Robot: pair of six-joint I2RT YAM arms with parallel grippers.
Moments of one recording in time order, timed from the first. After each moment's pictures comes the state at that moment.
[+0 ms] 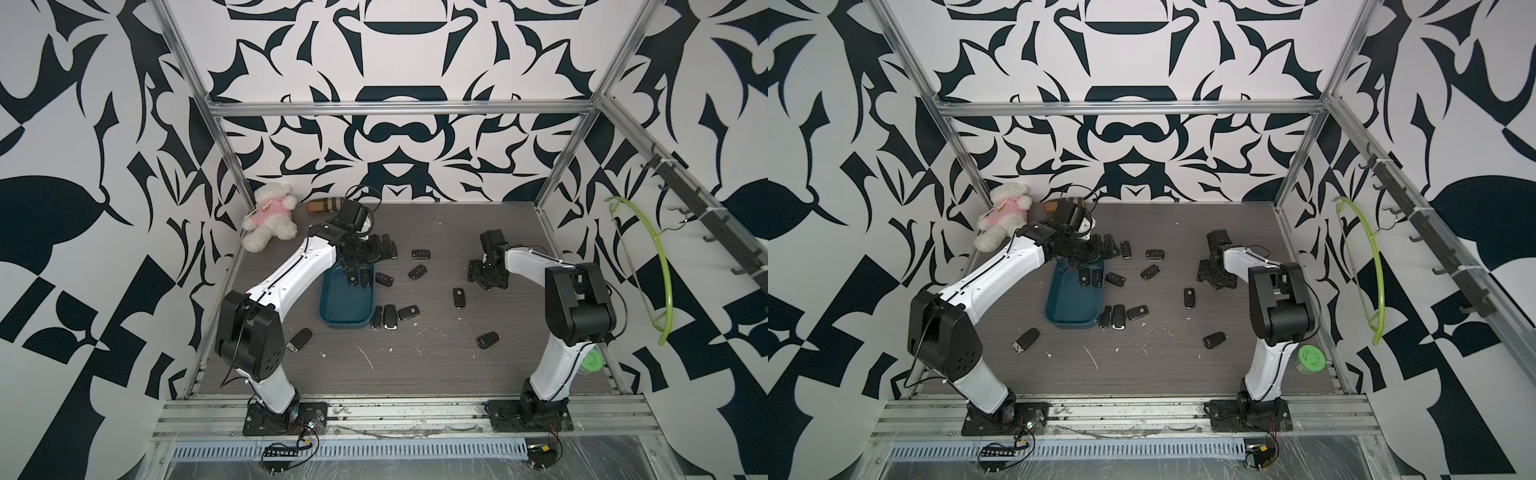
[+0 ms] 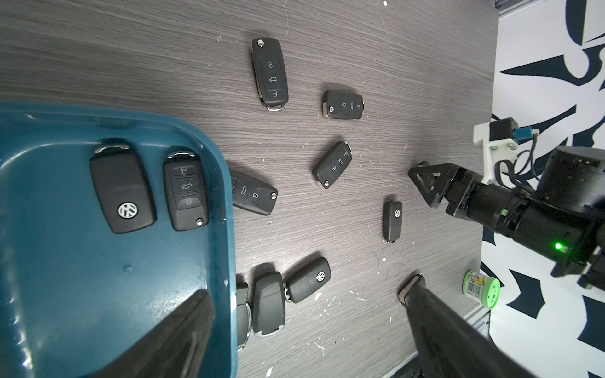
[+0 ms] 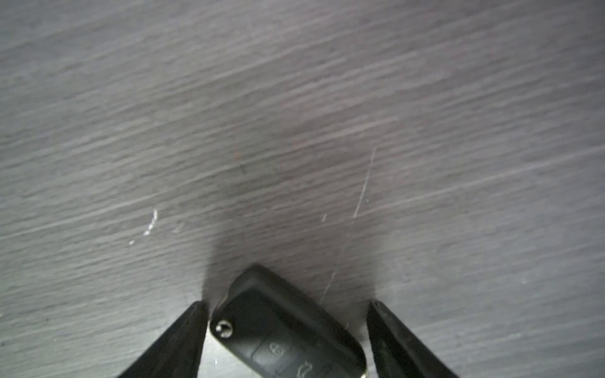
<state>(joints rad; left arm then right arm) -0.49 1.68 1.48 -0.77 0.29 -0.60 0.11 1.88 1.17 -0.55 0.07 0.37</state>
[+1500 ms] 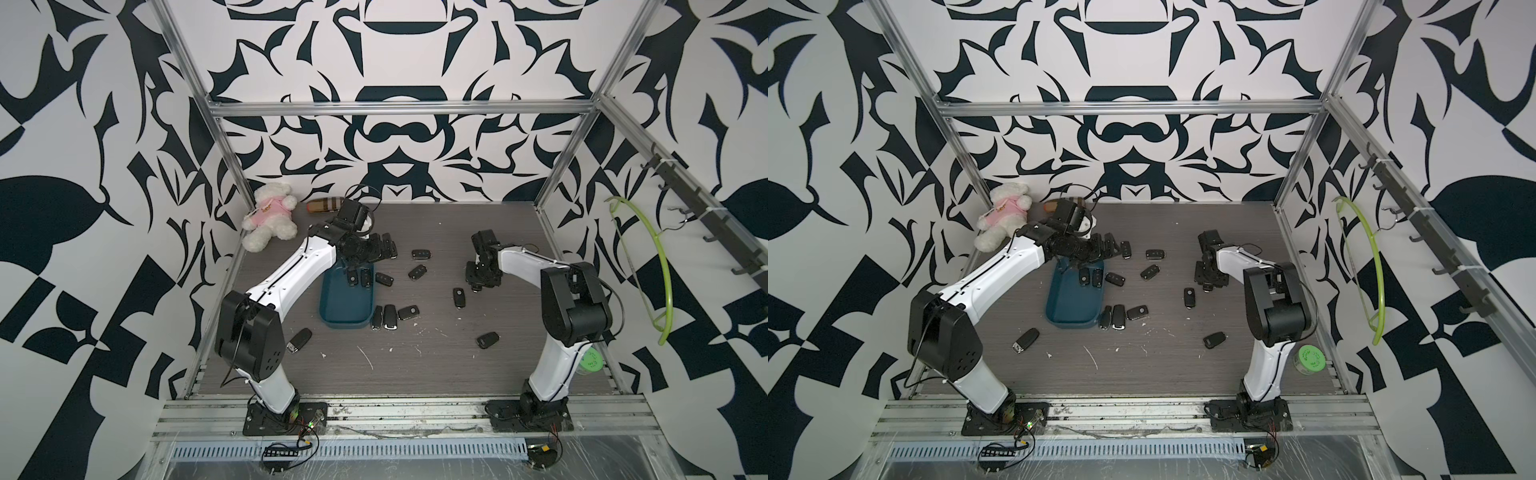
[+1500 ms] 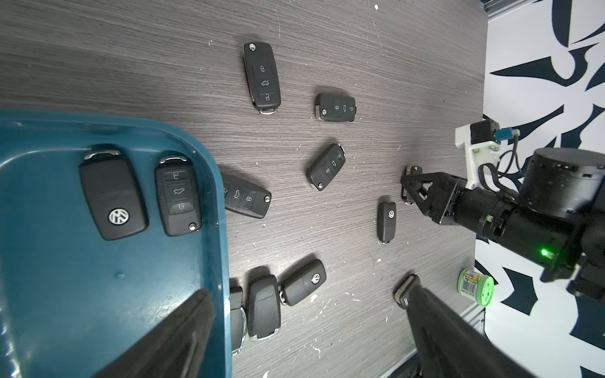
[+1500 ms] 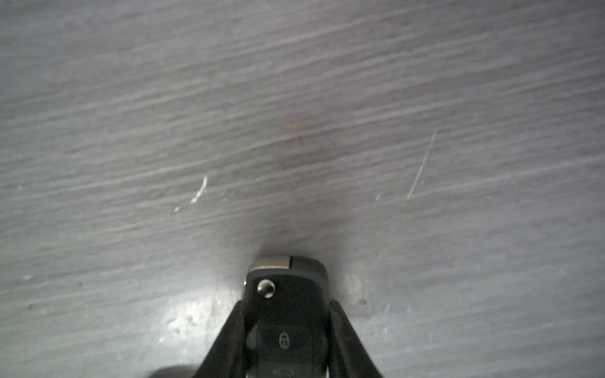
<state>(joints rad) -0.49 1.68 1.48 -0.76 0.30 -0.60 0.20 1.85 1.18 -0.60 0.09 0.37</state>
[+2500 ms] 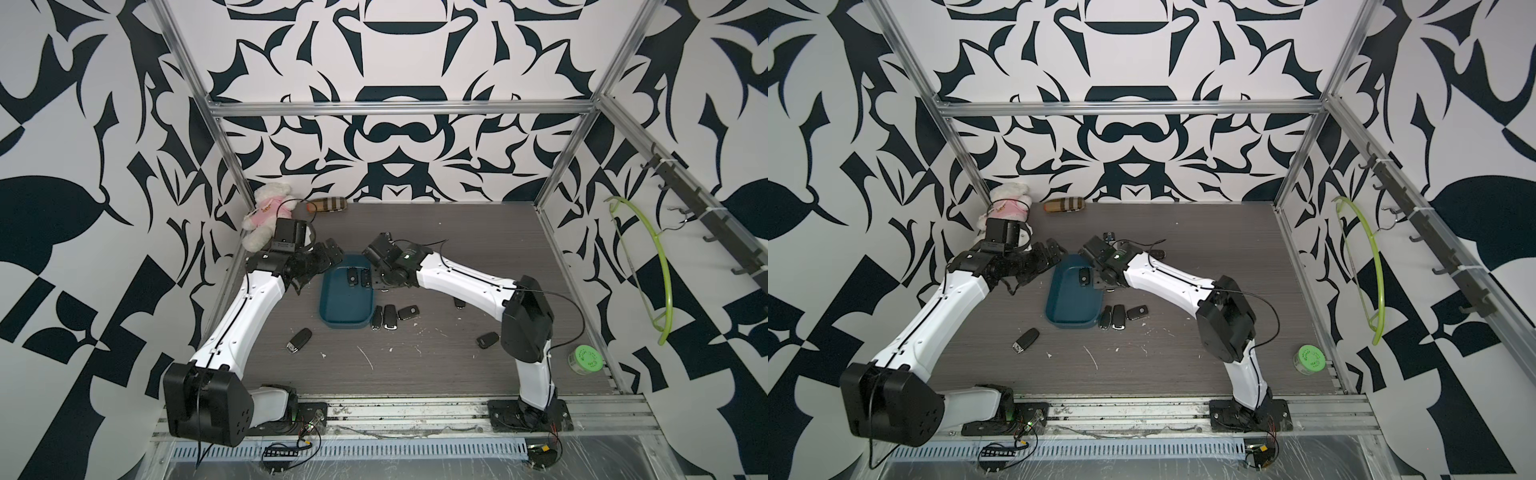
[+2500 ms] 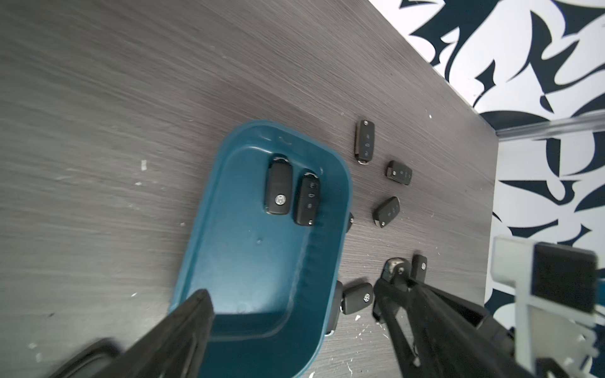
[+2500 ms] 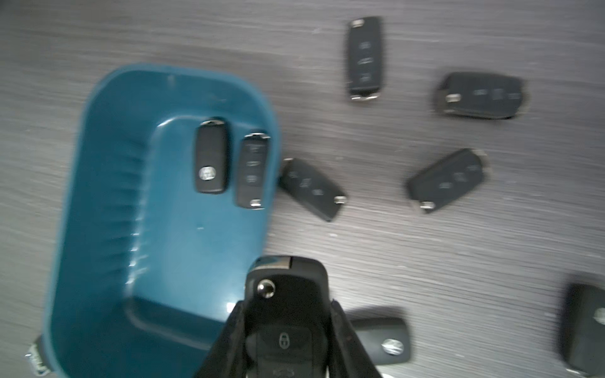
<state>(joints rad) -0.17 1.27 1.12 -0.72 0.25 -0.63 0.94 2.03 1.78 -0.83 0.23 0.74</state>
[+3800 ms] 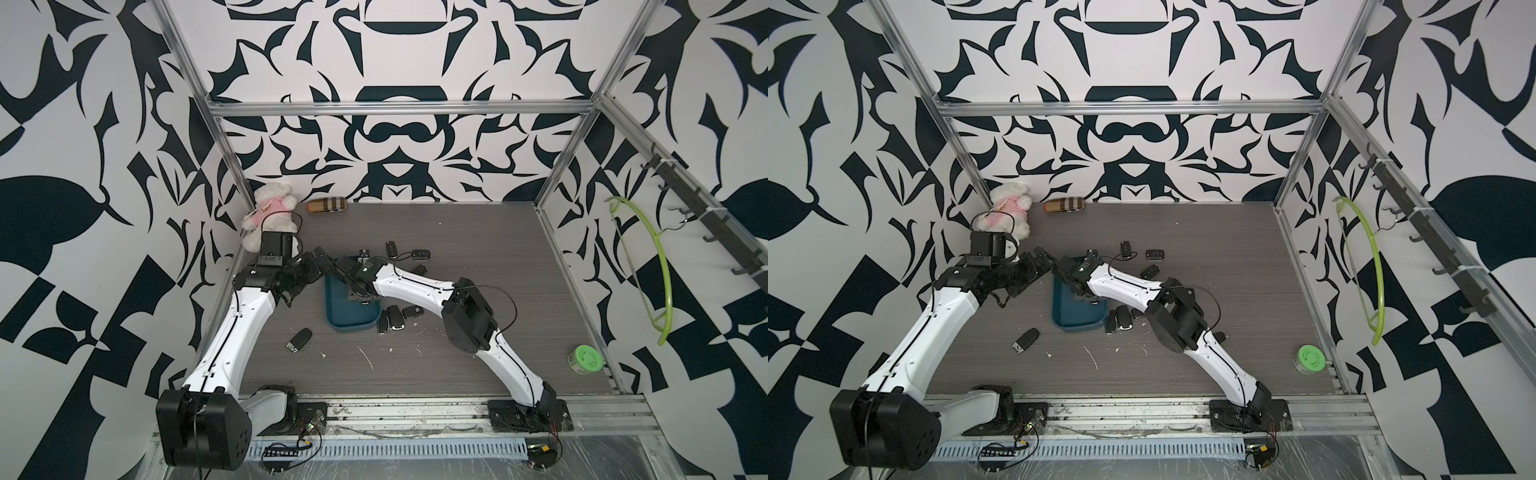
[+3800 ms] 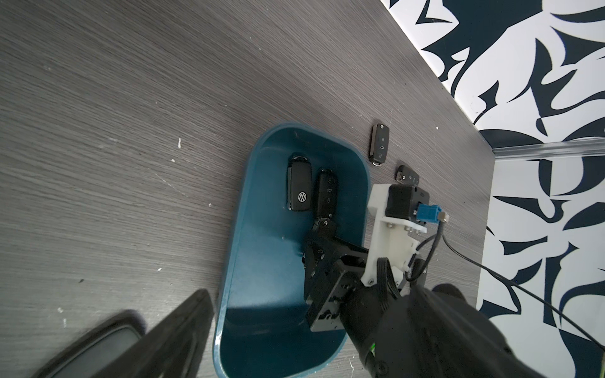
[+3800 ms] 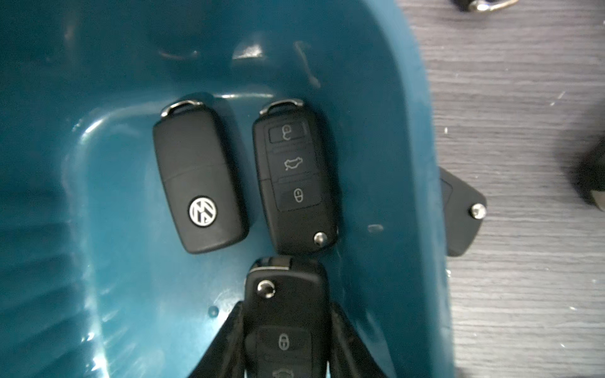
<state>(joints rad) -0.12 1.18 1.02 -0.70 0.29 -0.65 1.00 2.42 2.11 -0.94 0.31 0.91</state>
